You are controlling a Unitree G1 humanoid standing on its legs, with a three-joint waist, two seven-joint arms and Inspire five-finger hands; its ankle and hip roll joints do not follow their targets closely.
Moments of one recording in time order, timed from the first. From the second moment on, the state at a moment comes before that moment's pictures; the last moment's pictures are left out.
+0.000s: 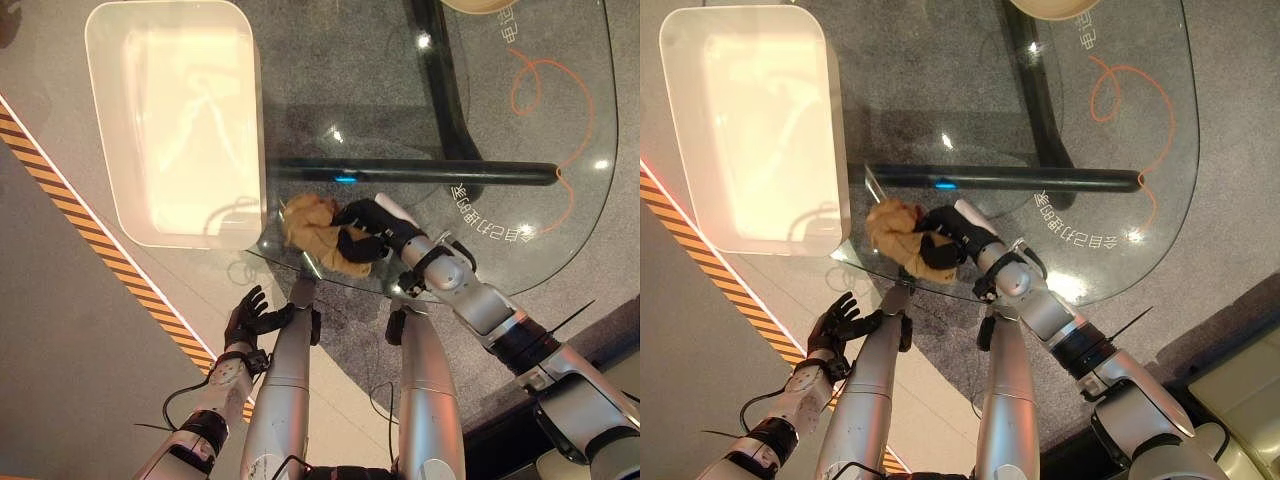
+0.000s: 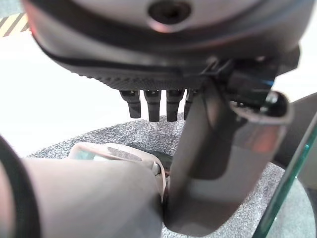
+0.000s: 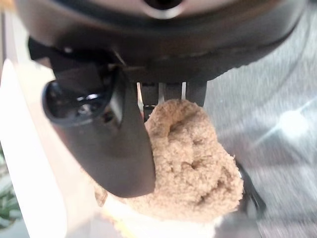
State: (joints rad) left arm -0.30 0.31 -0.42 0.86 -0.77 -0.26 0.18; right arm -0.69 -0.54 0.65 0.21 0.17 0.21 0.02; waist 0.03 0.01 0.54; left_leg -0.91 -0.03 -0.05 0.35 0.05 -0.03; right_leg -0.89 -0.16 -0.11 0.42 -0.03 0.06
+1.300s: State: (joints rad) left arm -0.11 0.30 -0.27 0.85 -0.89 -0.25 -0.01; right arm -0.43 -0.50 0.44 0.22 0.34 0.15 -0.04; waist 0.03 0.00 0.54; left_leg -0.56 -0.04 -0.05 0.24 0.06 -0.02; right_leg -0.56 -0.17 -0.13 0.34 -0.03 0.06
